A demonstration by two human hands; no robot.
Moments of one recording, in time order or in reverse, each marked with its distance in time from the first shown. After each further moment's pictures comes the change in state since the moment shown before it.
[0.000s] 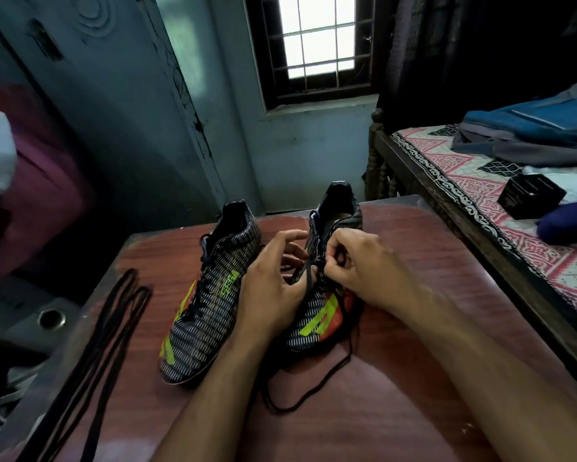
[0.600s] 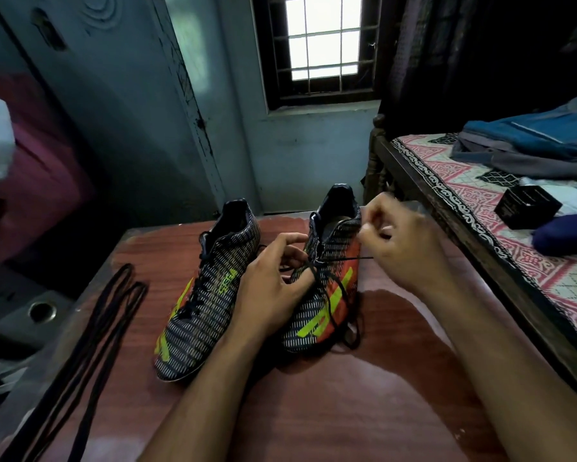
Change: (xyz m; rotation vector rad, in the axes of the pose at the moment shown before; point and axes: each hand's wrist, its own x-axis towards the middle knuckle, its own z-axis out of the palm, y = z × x) left_hand 0.004 -0.001 -0.001 0.030 -0.035 -0.055; right_hand 0.004 0.008 -0.040 0.123 0.275 0.089
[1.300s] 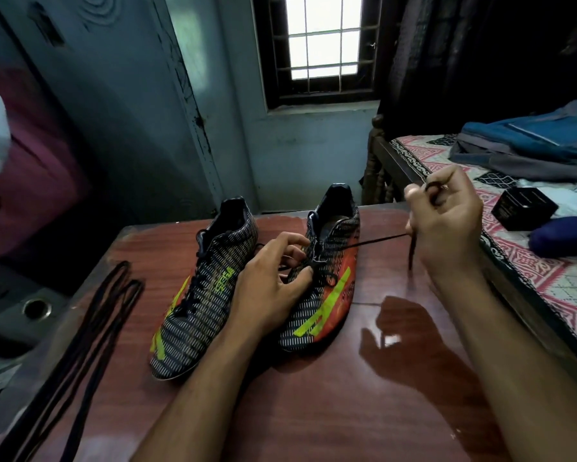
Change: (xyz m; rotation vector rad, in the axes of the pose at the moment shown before) left_hand -0.003 0.003 -0.003 0.081 -0.012 0.027; right_hand 0.007 0.000 -0.021 0.559 0.356 0.123
